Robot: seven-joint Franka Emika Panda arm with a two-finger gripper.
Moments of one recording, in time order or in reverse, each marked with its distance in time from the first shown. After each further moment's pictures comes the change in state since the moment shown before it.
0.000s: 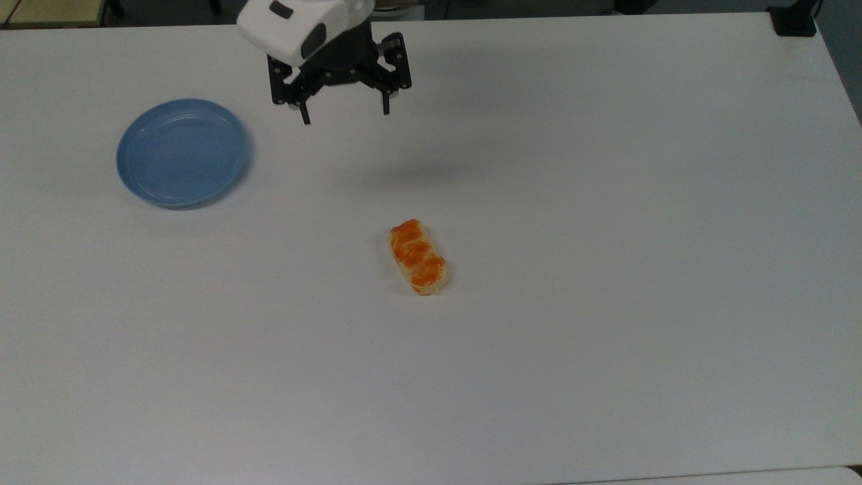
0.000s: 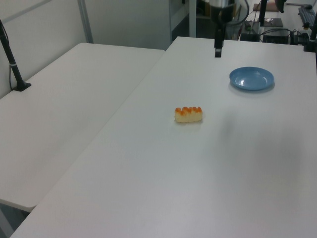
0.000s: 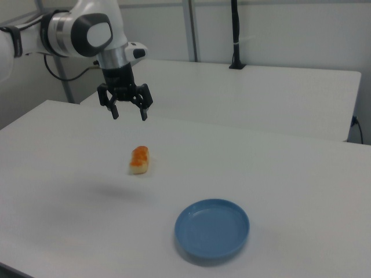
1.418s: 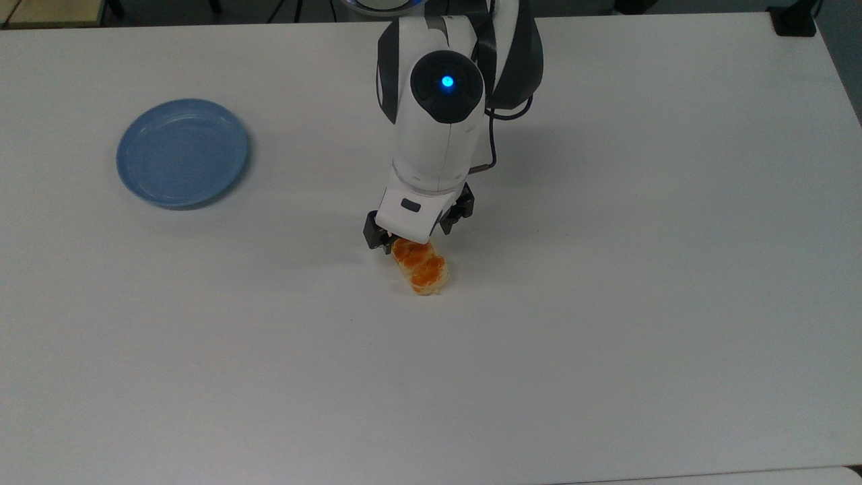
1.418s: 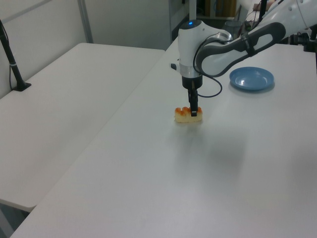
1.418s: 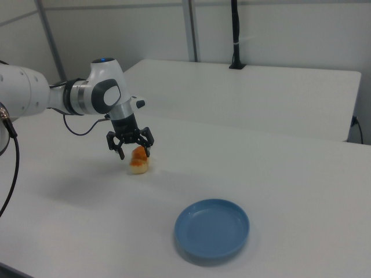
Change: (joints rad) arm 0.143 0.349 -0.025 -0.009 -0.005 0.330 -0.064
